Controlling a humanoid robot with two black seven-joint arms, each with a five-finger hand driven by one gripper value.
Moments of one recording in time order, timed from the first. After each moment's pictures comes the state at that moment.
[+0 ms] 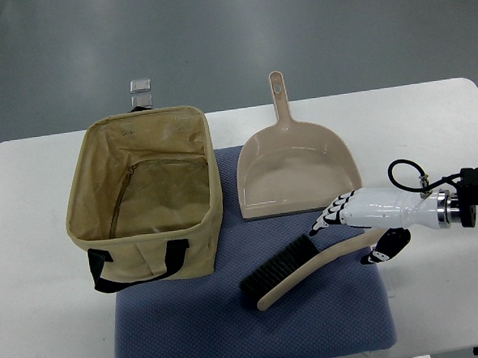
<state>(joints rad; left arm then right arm) 0.00 0.00 -0.11 -0.12 -0.07 -0.04 0.06 0.91 -0.85 -0.06 1.51 -1.62 -0.11 0.37</state>
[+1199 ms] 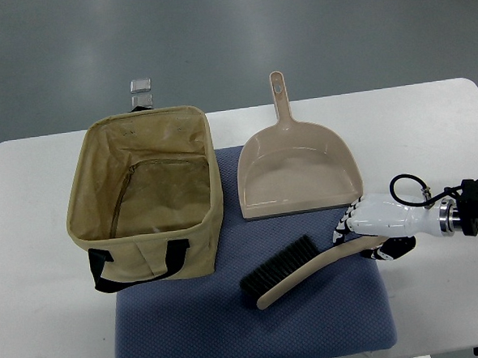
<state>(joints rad) 0.00 0.00 -0.11 -0.12 -0.07 -0.04 0.06 0.89 -0.83 -0.10 1.45 -1.75 -0.18 0.31</state>
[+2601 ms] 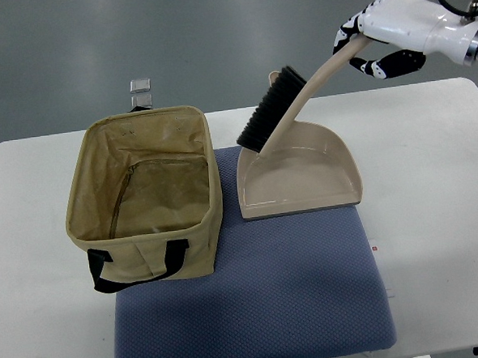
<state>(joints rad) 0.00 0.00 -0.11 -0.12 -0.07 -0.04 0.06 1.39 -0.88 -0.08 1.31 -1.46 -0.30 0.33</state>
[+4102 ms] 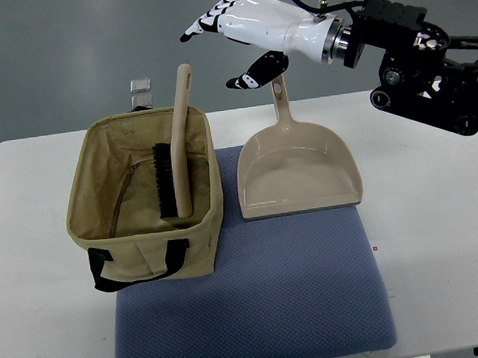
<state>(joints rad) 0.00 0.00 -0.11 -0.12 -0.07 -0.04 0.06 1.30 -0.44 0.18 1.13 -1.45 -0.20 0.32</state>
